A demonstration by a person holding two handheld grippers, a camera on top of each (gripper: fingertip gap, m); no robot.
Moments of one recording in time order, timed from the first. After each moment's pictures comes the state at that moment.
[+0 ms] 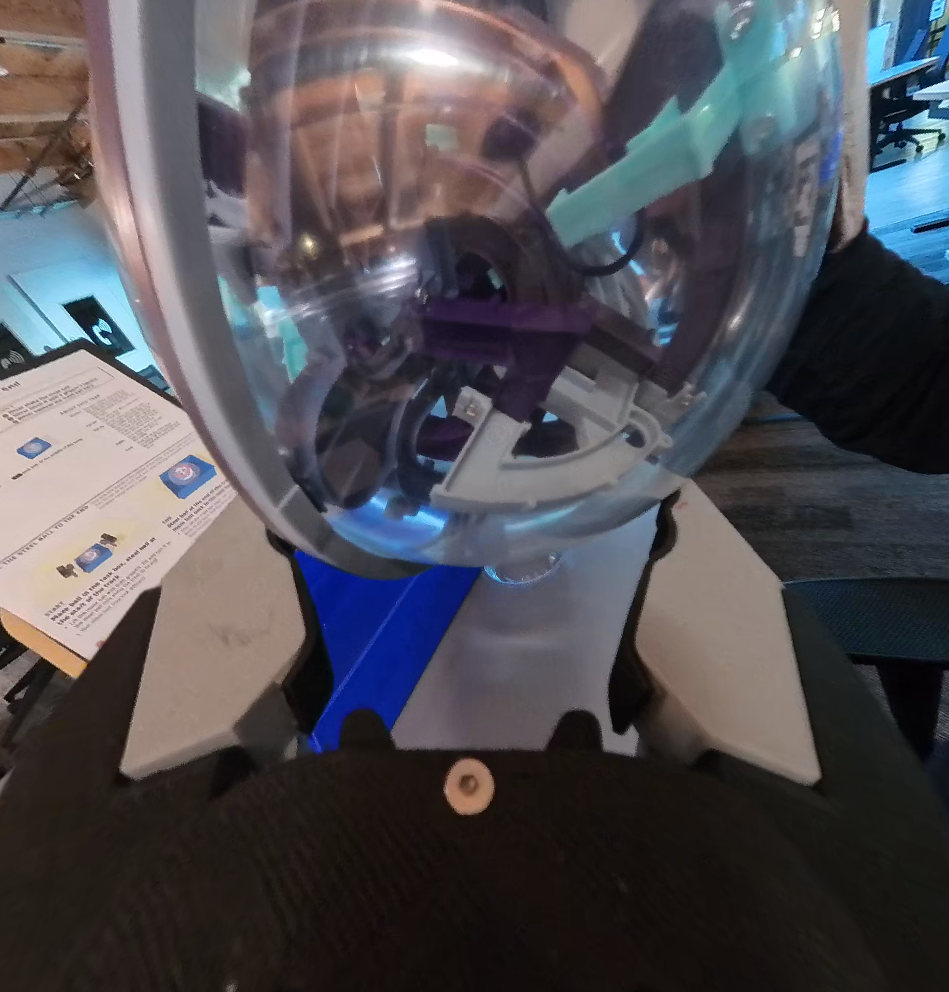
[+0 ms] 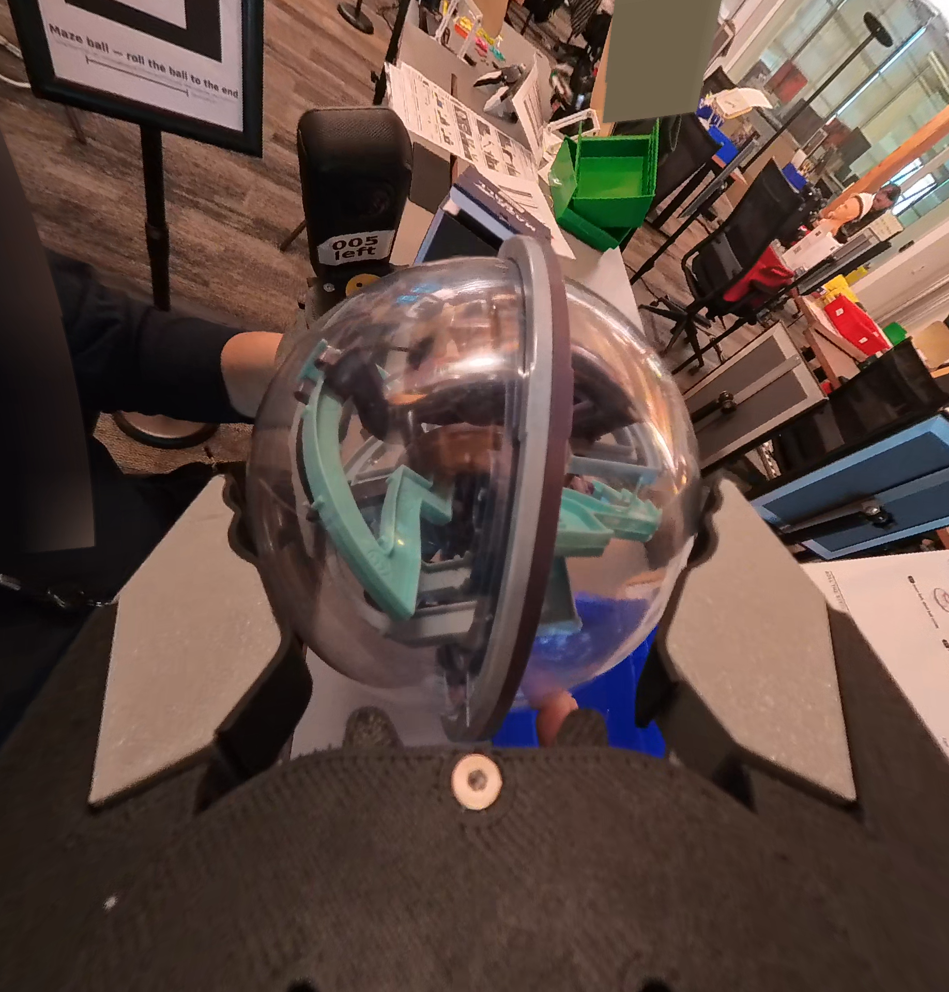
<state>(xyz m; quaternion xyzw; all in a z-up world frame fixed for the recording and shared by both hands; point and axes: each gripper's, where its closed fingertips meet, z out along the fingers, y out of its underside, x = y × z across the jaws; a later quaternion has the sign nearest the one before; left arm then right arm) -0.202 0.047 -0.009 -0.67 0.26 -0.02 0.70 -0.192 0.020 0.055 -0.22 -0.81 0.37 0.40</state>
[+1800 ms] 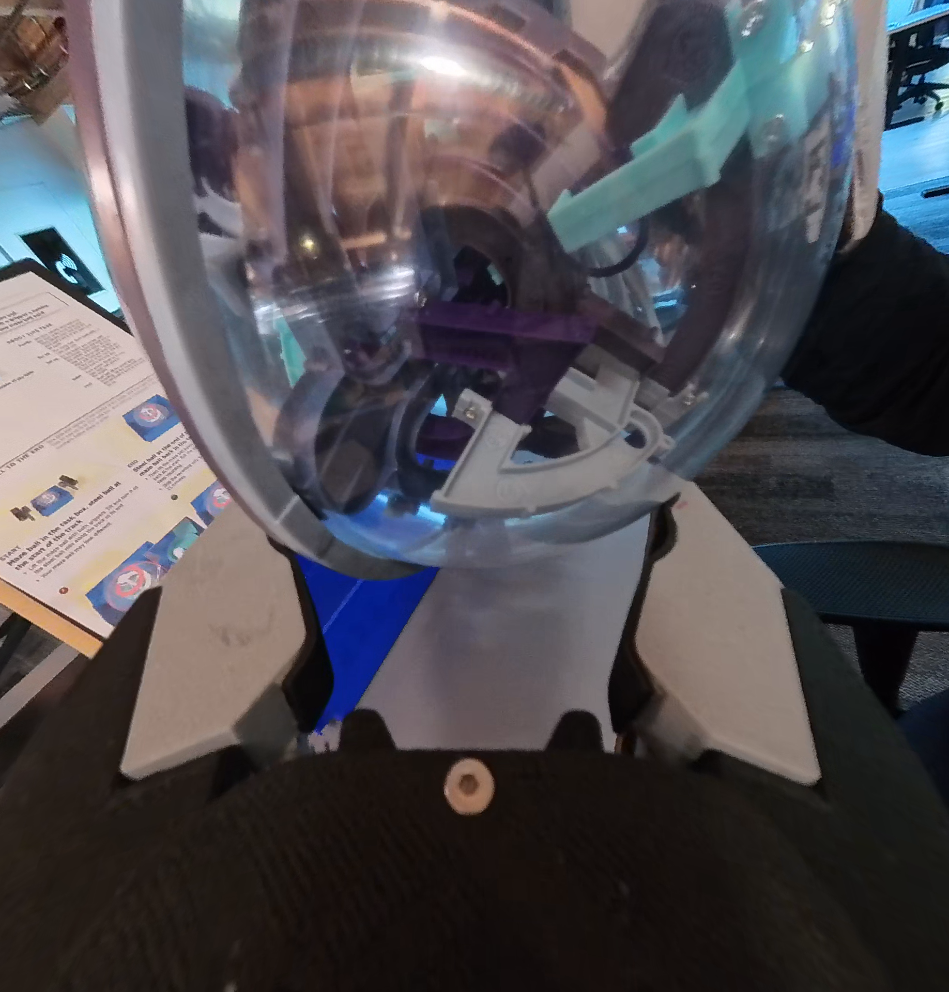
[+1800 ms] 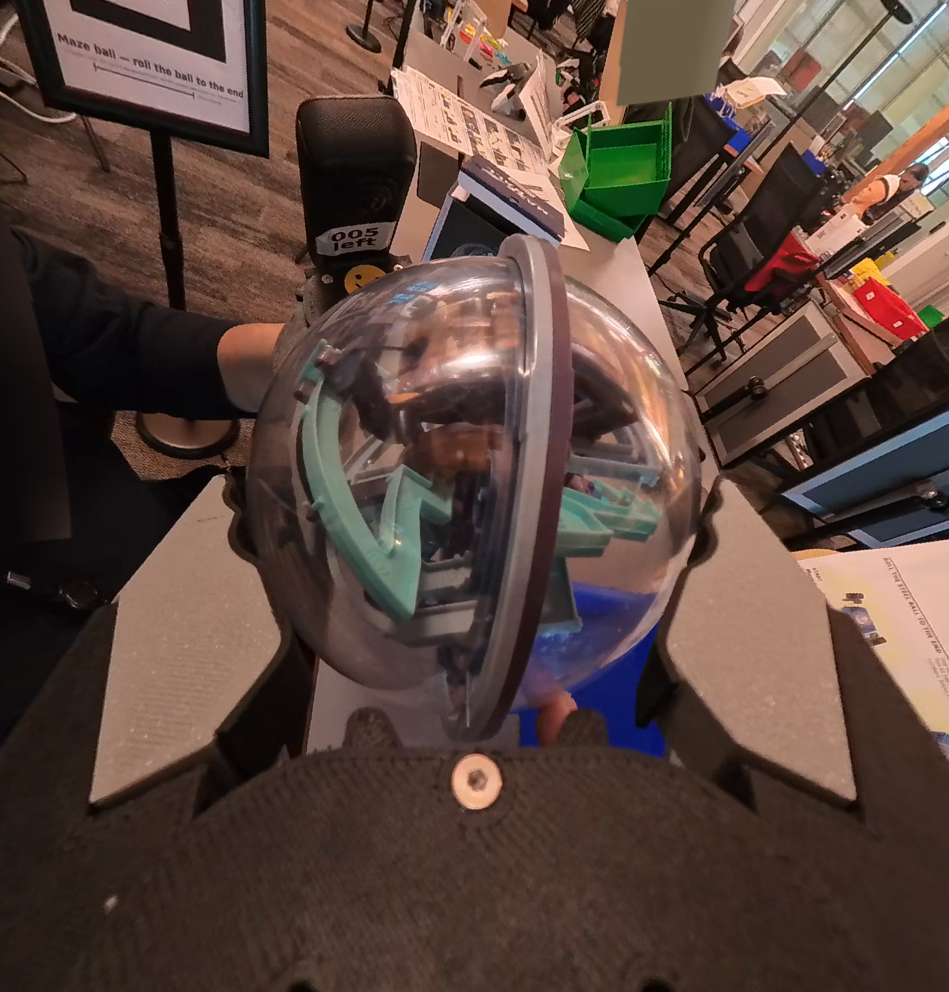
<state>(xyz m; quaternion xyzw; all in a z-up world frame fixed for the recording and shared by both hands) -0.208 0.052 -0.042 -0.70 0.25 -0.02 0.67 -0.198 0.029 0.025 -0.23 -0.81 0.39 0.38</state>
